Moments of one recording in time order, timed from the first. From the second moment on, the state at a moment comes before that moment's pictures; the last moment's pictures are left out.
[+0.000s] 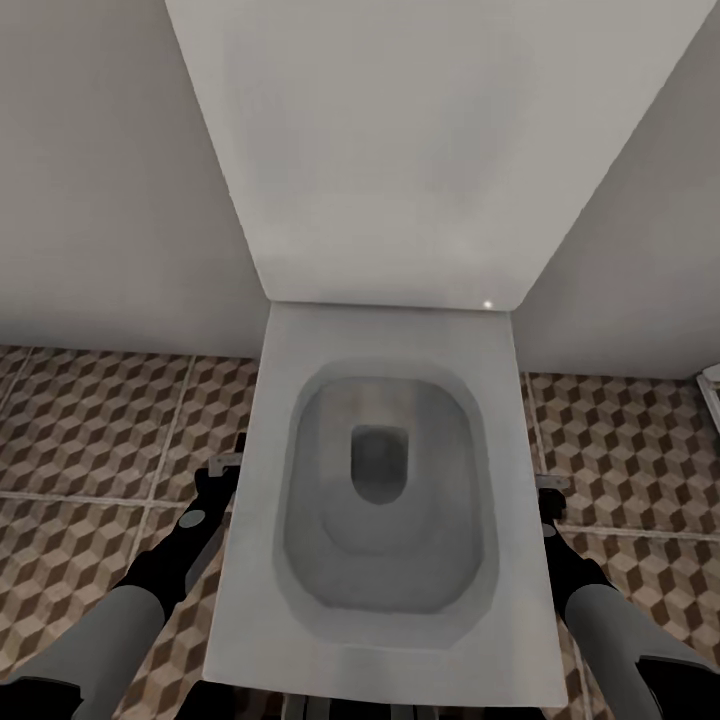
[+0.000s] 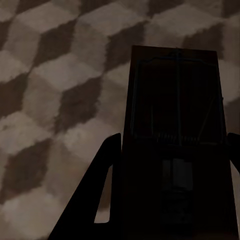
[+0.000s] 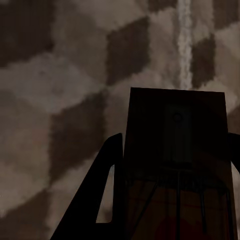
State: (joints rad) left arm -0.75 0.10 -0.16 -0.57 0.17 -0.19 0.13; right arm -0.79 -0.10 -0.09 -0.38 0.18 -0.11 -0.26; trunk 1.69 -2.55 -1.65
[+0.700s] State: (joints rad) left arm -0.75 0.10 -0.16 -0.57 0.17 -0.19 0.13; right arm -0.79 -0.10 -0.09 -0.38 0.18 -0.11 -0.26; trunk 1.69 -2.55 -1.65
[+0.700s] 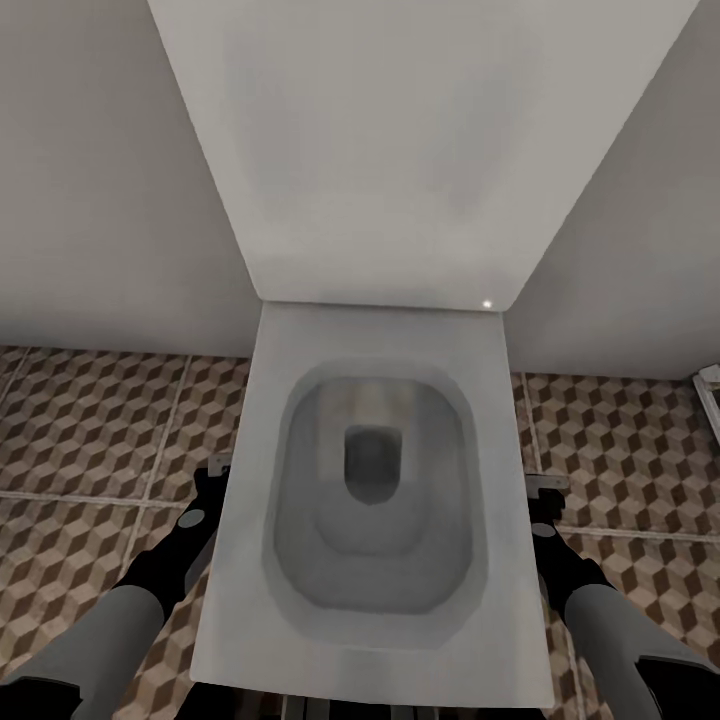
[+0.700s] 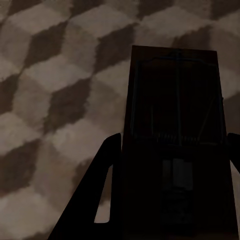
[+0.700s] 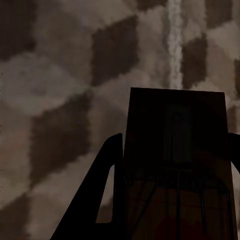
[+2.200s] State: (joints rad) left arm -0.75 0.10 -0.16 -0.57 0.16 -0.12 0.12; right arm -0.79 -0.09 -0.09 -0.38 0.14 -0.12 -0.27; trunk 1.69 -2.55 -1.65
